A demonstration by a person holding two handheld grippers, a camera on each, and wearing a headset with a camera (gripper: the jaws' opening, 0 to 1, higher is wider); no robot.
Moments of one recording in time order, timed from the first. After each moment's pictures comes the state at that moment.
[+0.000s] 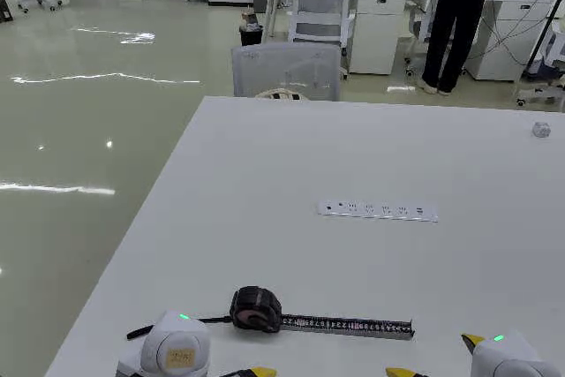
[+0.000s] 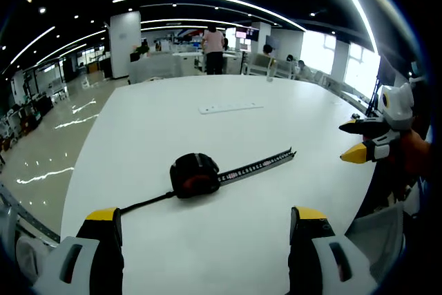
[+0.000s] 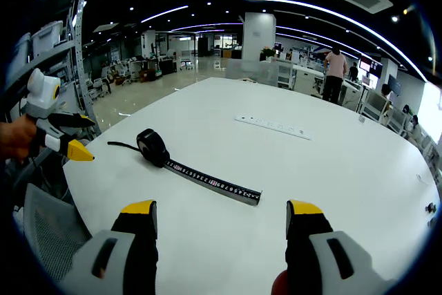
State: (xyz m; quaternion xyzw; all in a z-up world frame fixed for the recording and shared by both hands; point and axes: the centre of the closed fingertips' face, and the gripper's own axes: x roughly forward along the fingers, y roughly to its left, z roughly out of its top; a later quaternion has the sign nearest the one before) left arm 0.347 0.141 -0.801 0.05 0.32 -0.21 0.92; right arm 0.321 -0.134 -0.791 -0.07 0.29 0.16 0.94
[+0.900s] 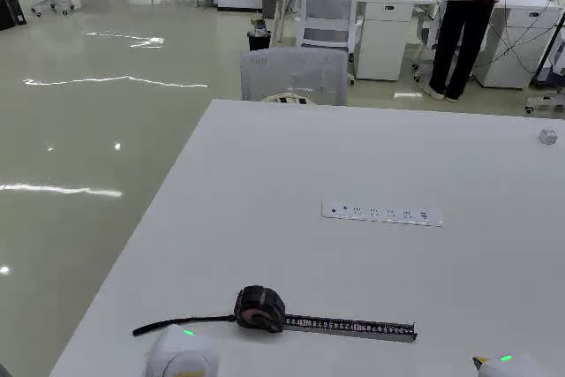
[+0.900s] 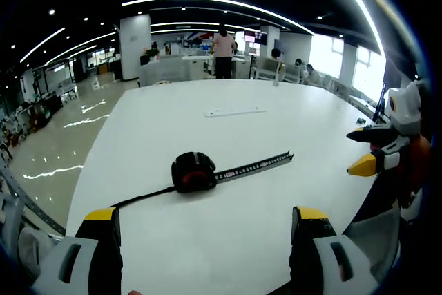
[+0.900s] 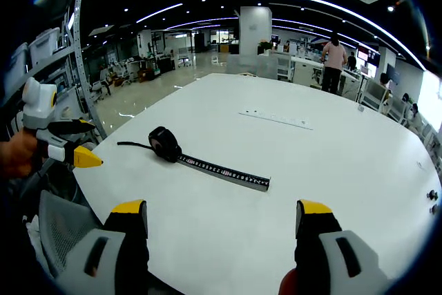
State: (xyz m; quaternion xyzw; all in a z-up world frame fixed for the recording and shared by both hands) left arm 0.321 0.139 -0.788 0.05 0.31 -0.18 0.93; right arm 0.288 -0.123 -0.781 -0.05 0.32 0.15 0.94
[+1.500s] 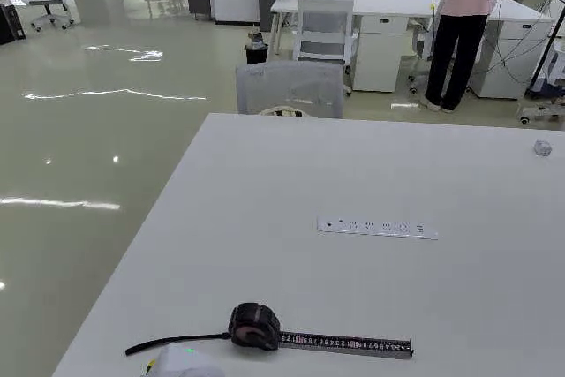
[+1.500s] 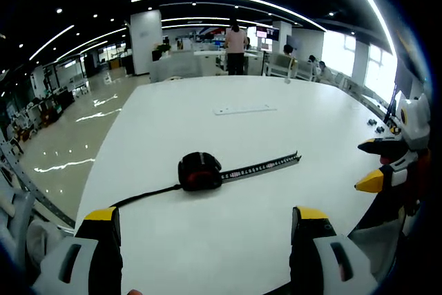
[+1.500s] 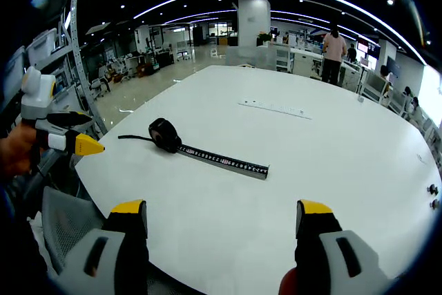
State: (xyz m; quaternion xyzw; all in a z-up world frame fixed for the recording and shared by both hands) left arm 0.318 0.136 -0.778 0.06 0.33 -0.13 0.93; right arm 0.276 -0.131 -0.788 -0.04 0.34 0.15 0.93
